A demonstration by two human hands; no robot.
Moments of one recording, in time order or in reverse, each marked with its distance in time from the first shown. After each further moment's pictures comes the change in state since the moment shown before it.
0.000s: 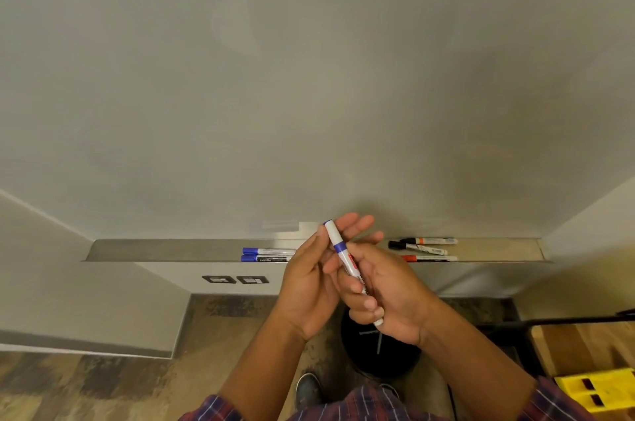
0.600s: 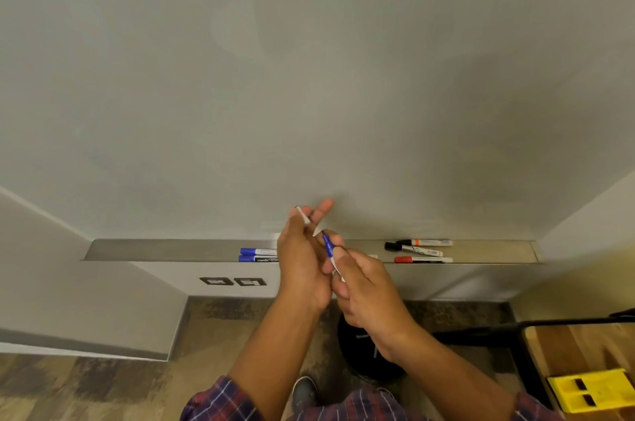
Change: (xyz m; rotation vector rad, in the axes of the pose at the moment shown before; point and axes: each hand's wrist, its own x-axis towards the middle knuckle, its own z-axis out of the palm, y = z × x) left_hand 0.018 0.015 0.026 -0.070 0.478 0.147; right_hand -0.005 0.027 0.022 -0.306 0.312 -0.289
